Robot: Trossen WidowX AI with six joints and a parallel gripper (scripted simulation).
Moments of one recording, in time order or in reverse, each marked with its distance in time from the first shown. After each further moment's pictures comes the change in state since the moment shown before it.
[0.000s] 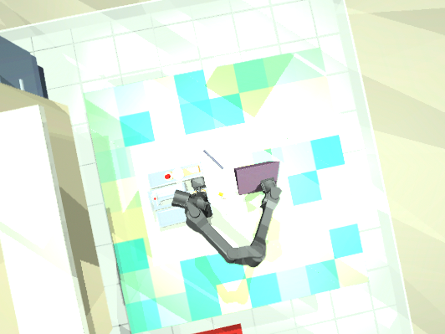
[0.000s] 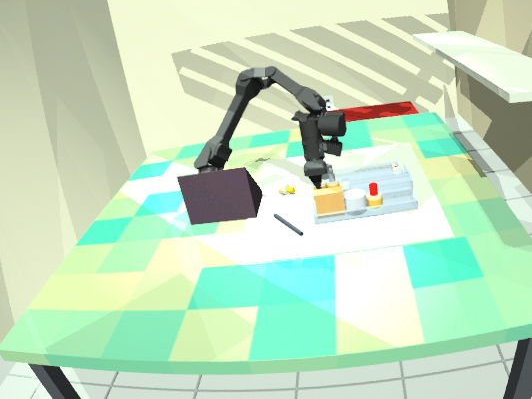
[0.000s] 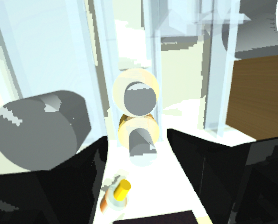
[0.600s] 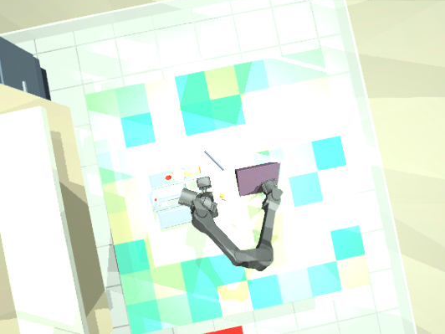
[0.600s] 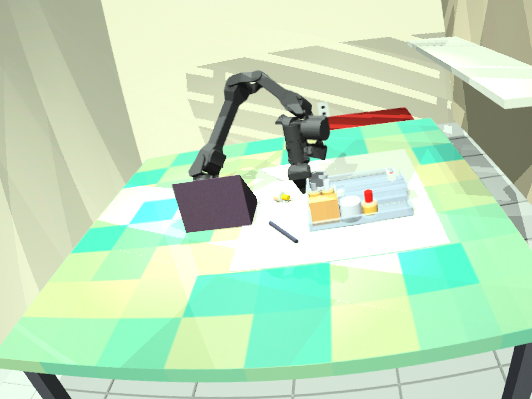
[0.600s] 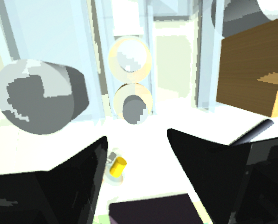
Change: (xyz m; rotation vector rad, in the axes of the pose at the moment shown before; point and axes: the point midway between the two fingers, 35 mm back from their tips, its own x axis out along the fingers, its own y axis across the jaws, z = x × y) arm -0.015 -0.002 -0.027 -0.002 -0.007 -0.005
